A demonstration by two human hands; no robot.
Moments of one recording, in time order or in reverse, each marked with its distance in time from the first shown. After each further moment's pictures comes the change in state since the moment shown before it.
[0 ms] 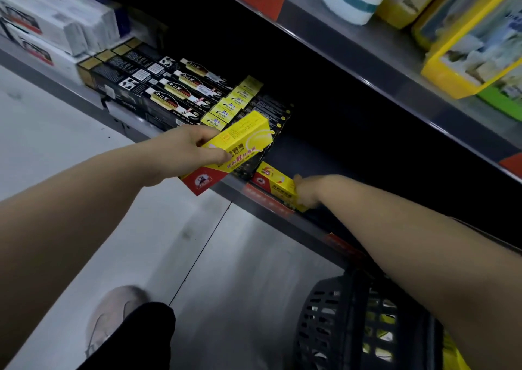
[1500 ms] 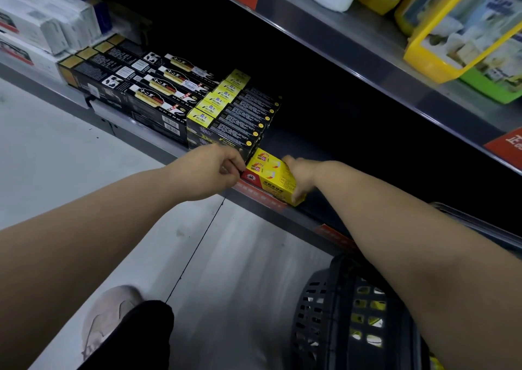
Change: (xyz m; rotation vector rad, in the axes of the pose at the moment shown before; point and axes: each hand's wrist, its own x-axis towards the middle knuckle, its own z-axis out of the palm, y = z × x) left_hand 0.018 -0.001 0.048 0.407 -0.034 0.193; right_hand 0.026 0.022 0.001 0.178 0.156 -0.086
